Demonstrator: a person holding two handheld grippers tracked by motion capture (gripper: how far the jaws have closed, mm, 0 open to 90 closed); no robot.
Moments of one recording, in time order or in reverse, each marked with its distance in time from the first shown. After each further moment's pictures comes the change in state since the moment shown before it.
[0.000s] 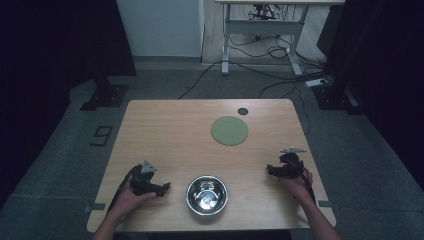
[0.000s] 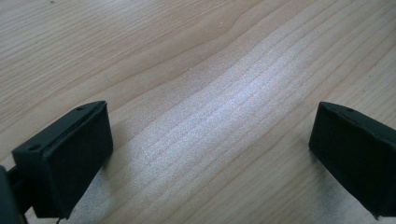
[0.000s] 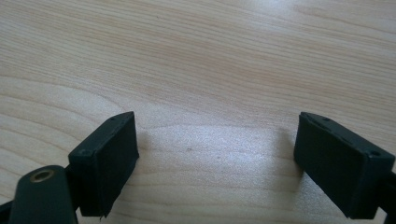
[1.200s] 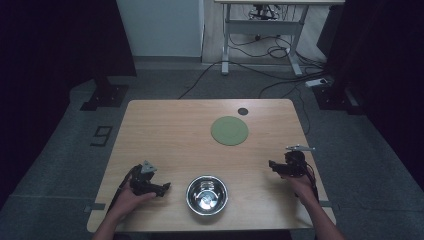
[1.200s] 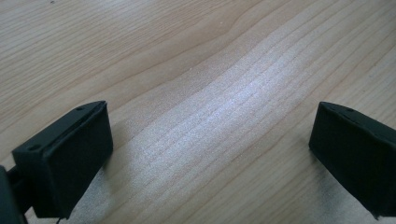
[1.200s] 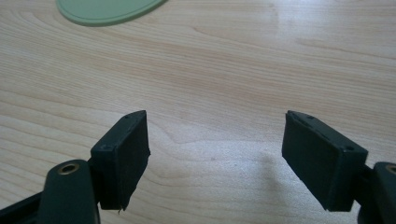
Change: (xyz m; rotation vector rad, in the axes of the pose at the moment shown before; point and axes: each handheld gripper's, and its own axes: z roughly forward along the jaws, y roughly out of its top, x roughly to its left) left arm 0.000 0.000 0.000 0.002 0.000 0.000; right arm -0.004 0.009 -0.027 -0.078 0.113 0.066
